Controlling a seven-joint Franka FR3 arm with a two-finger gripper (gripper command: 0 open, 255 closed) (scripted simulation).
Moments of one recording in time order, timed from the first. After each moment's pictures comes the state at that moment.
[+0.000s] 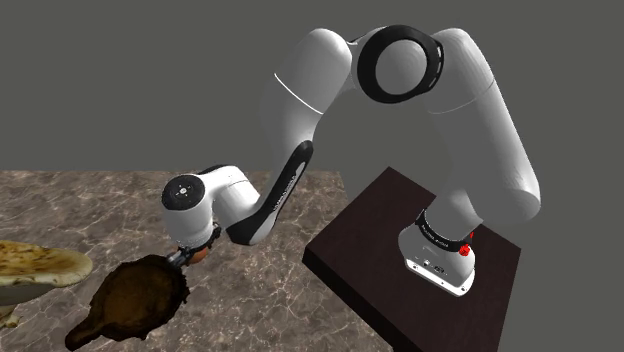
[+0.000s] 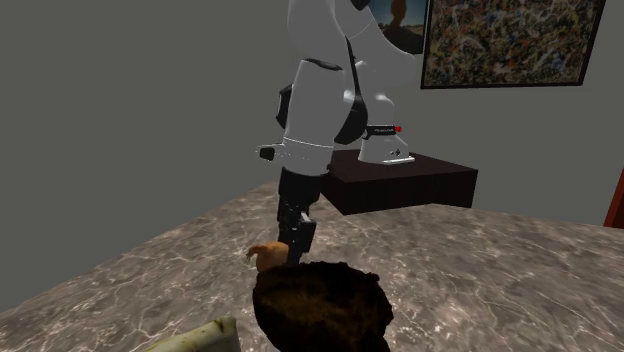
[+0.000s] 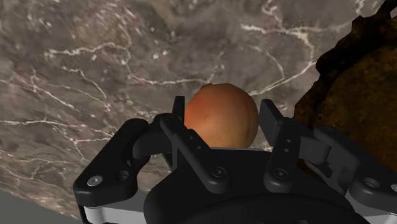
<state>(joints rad) 0.38 0.87 0.43 -1.81 -0.96 2.58 1.43</state>
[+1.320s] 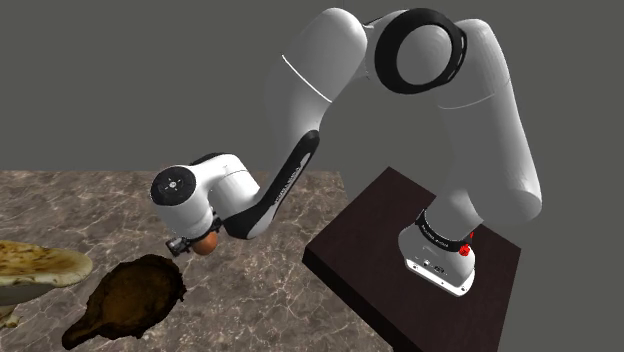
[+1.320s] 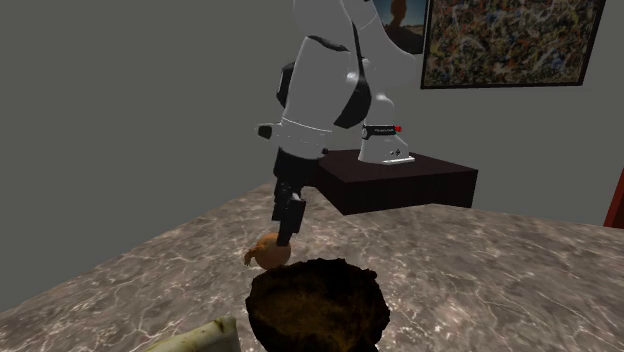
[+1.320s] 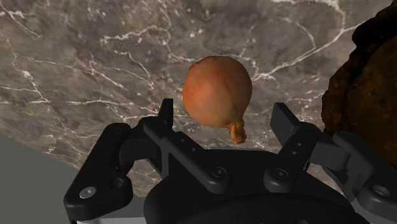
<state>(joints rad) 0.40 0.77 0.41 -1.84 -0.93 2.46 1.51</state>
